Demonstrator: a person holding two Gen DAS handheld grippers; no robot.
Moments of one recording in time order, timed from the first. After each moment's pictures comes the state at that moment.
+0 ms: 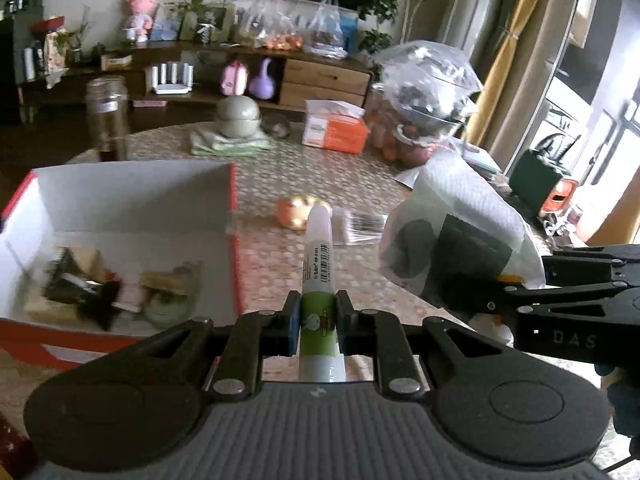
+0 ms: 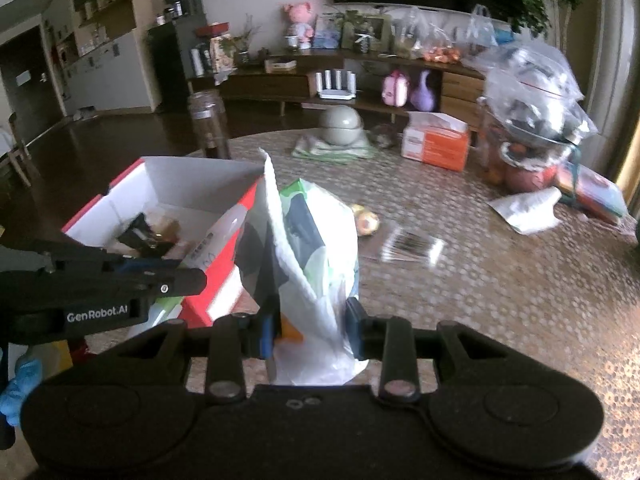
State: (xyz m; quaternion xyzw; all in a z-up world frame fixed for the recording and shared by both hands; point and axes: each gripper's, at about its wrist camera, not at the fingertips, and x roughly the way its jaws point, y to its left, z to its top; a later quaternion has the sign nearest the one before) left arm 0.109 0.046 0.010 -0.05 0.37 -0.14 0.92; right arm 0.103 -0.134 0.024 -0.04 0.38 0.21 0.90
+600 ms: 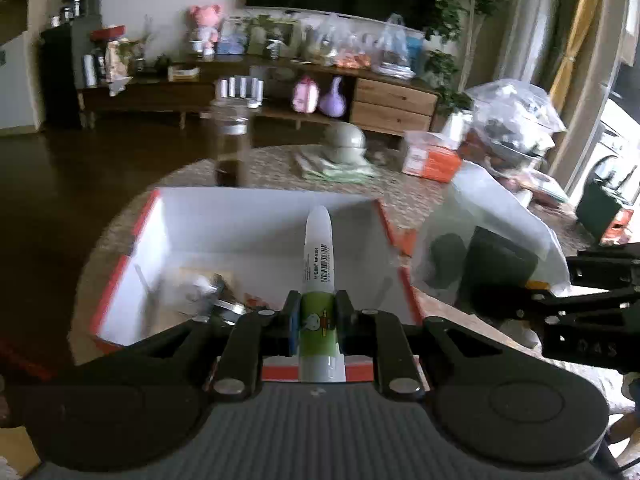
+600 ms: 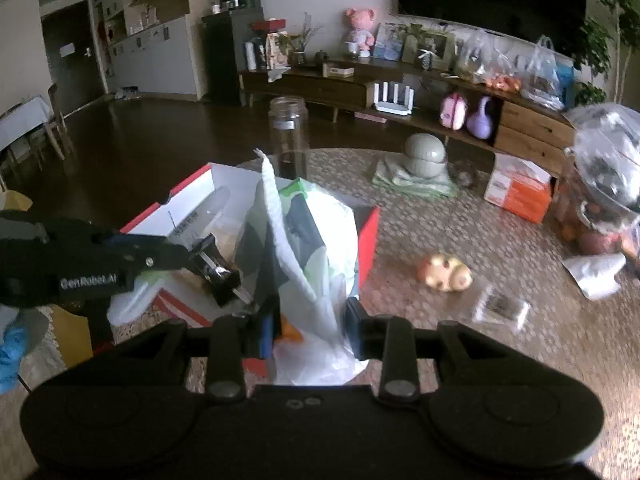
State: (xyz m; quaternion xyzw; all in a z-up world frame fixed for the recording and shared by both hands) left arm 0.116 0.161 0.030 -0.04 0.36 -0.05 0.93; right arm 0.126 -0.029 0.034 -0.08 0.36 0.27 0.89
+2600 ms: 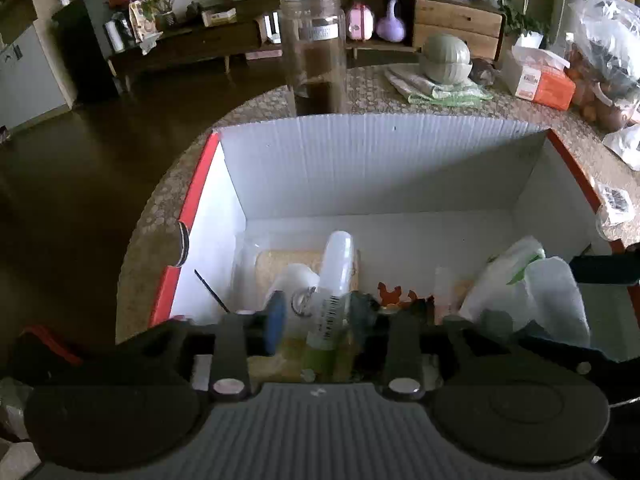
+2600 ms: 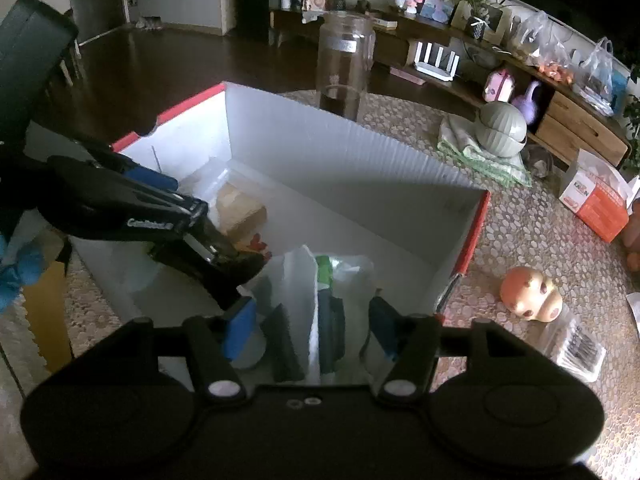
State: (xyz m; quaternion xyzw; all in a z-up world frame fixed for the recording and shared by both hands) left arm 0.218 0.220 -0.054 0.03 0.45 0.02 0.89; right arm 0.186 0.062 -0.046 -0.16 0.41 0.29 0.85
